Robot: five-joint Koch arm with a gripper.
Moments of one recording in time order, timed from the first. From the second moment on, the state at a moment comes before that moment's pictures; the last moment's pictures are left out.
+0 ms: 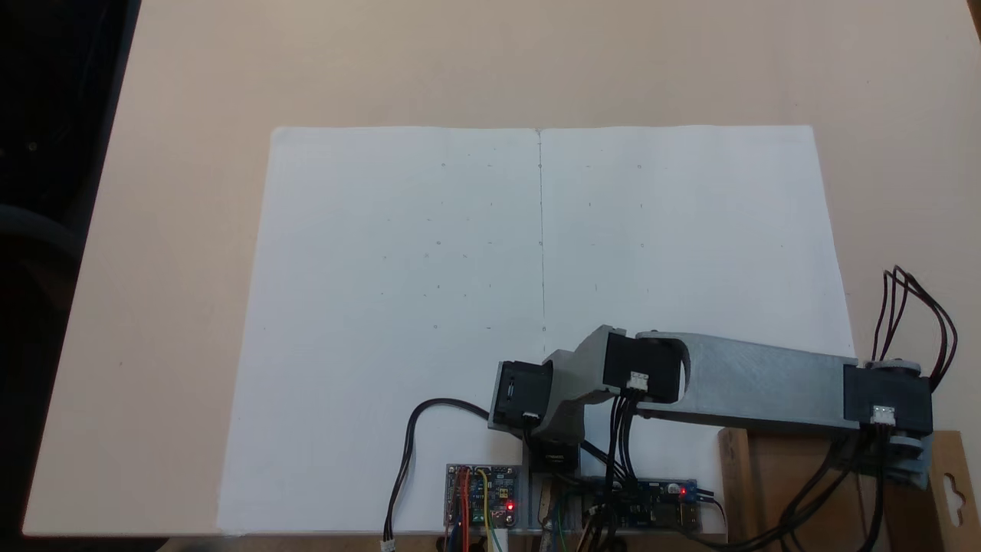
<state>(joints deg) 99.5 78.8 69.9 50.5 3.2</state>
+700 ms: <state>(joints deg) 102.7 75.1 72.2 52.4 -6.2</state>
